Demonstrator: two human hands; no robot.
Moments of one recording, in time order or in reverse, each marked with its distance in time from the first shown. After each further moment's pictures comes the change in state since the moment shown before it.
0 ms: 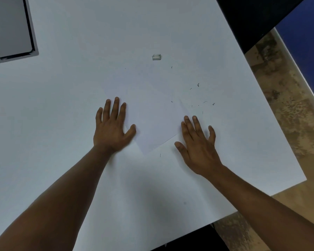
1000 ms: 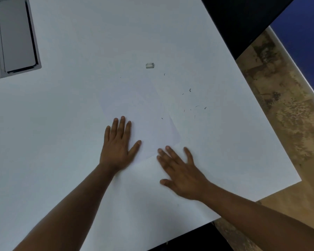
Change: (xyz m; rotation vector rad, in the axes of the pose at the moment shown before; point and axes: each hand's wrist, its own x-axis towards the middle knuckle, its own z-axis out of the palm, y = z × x) left_hand -0.037 0.032 0.013 -0.042 -0.027 0.062; right_hand -0.045 -0.005 0.033 -0.022 -0.143 -0.426
